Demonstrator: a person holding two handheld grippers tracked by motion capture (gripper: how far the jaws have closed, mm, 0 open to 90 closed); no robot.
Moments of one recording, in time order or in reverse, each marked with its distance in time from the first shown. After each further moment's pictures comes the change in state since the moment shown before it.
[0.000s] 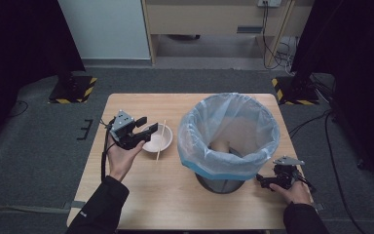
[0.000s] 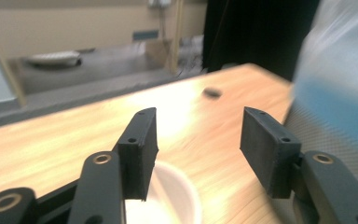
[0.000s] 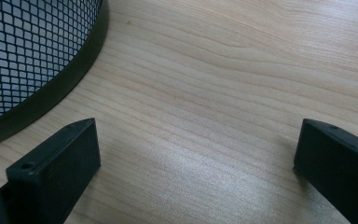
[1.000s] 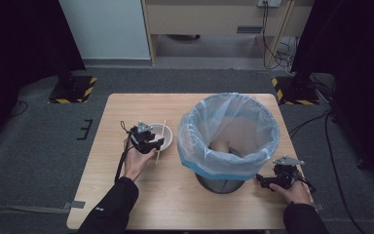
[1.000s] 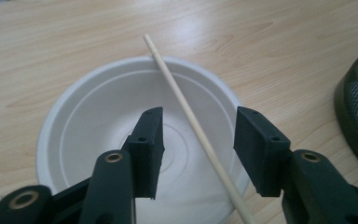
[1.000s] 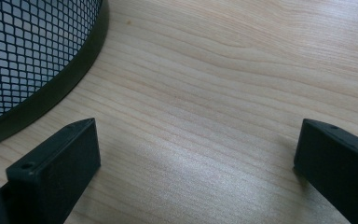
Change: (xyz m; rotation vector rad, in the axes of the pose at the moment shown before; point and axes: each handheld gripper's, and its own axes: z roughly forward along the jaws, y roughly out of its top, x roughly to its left) left arm 0.009 -0.061 0.070 0.332 0.058 -0.032; right arm 0.000 0.000 0.000 0.000 0.000 0.000
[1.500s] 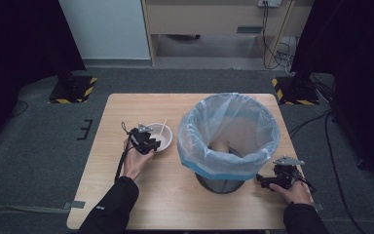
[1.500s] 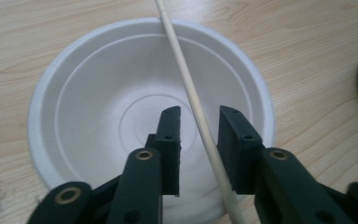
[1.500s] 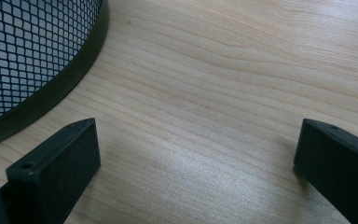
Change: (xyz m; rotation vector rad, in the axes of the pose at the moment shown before) left arm 0.006 -0.006 0.006 0.087 0.008 -0.026; right arm 0.000 0.000 0.000 0.000 0.000 0.000
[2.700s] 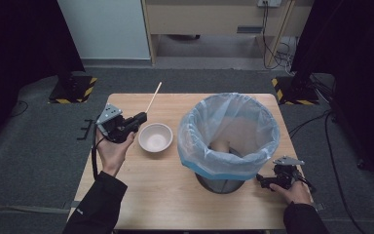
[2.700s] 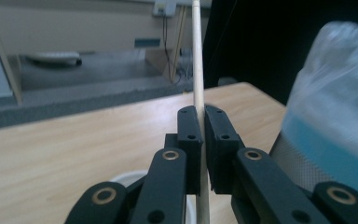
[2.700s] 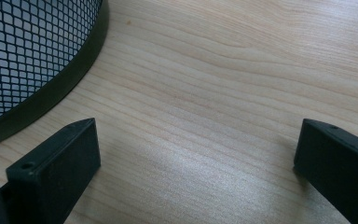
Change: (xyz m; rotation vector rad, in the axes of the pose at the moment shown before) left arm -0.007 0.050 -0.139 -0.497 -0.123 -0.018; right arm 0.000 0.000 0.000 0.000 0.000 0.000
